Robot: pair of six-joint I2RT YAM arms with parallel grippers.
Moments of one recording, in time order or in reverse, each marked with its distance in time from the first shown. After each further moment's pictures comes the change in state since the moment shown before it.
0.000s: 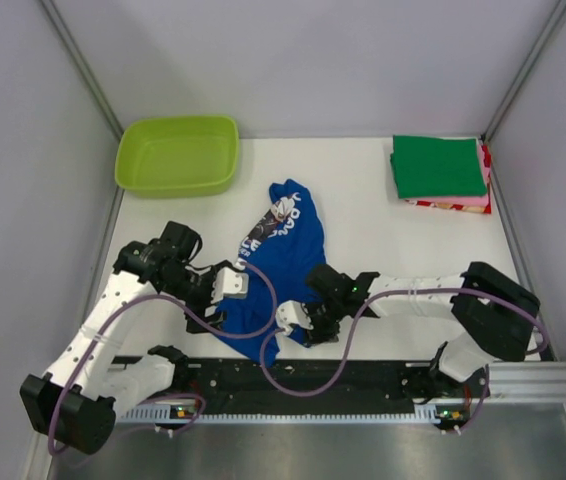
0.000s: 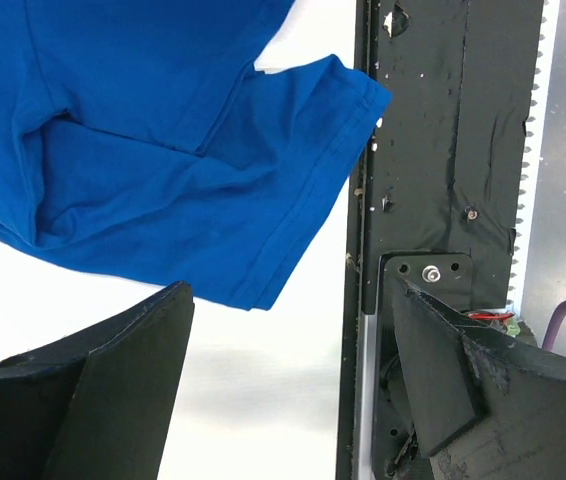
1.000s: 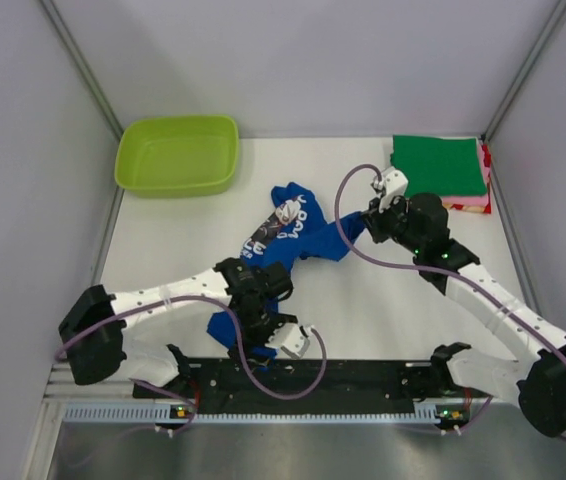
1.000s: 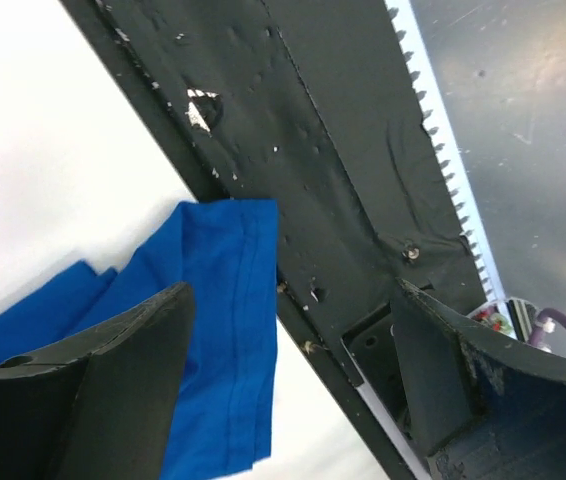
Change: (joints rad) left arm -0.652 0.336 -0.024 0.203 -0.065 -0.149; right arm -0.580 -0.436 0.045 0.293 0.285 0.657
